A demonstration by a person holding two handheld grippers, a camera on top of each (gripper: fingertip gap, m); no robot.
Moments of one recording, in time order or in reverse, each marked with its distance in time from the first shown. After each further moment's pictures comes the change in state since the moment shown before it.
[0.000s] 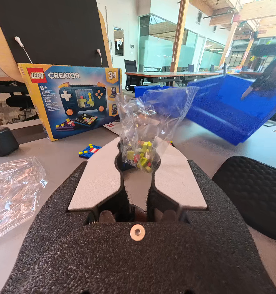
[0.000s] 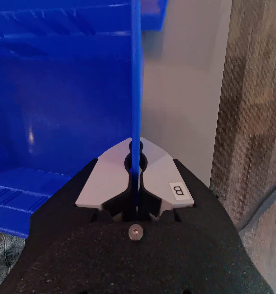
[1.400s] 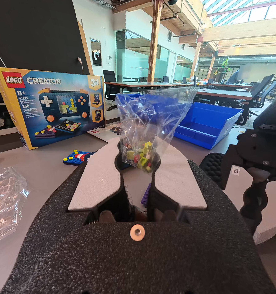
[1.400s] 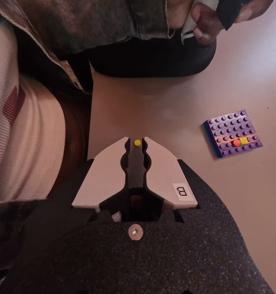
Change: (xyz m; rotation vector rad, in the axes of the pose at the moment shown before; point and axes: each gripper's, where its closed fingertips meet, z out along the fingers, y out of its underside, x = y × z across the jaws) left arm 0.010 -0.003 -0.012 0.061 0.150 -0.030; right arm -0.515 0.184 0.062 0.180 -0.858 -1.284
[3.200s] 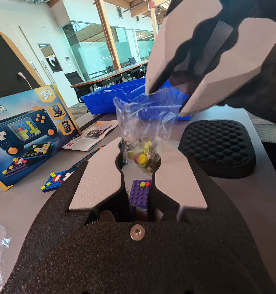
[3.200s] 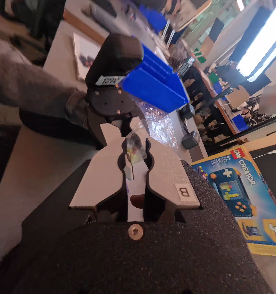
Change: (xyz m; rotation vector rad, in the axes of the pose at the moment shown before) left arm 0.055 0.019 0.010 -0.086 0.232 0.287; right arm 0.052 -0.129 -0.082 0.279 0.512 -0.499
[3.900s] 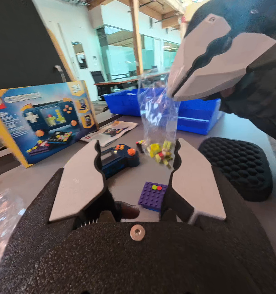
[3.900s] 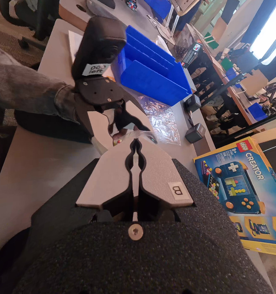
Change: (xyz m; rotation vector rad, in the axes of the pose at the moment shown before) left arm -0.033 -0.006 -0.013 0.041 -0.160 -0.127; right arm 0.027 0.007 0.001 -0.029 -0.053 0.084
